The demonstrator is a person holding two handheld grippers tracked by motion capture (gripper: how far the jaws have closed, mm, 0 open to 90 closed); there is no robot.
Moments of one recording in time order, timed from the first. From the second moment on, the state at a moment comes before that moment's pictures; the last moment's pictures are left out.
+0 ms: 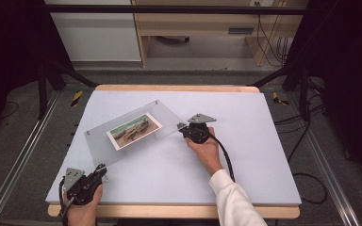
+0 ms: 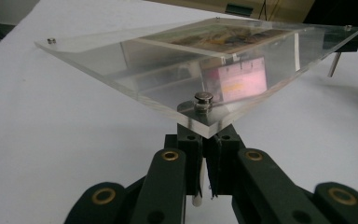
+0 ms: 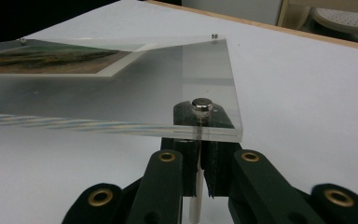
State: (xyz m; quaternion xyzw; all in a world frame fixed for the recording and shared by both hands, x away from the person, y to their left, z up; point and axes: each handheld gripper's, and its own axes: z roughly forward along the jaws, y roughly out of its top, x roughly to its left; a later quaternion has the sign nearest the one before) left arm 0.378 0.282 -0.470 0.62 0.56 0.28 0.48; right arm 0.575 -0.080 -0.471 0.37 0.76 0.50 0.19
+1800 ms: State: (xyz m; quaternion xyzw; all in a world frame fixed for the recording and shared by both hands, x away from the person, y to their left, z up) left arm 0.372 0.291 -0.448 0.60 0.55 0.31 0.49; right arm 0.563 -0.082 -0.440 0.36 0.76 0.52 0.17
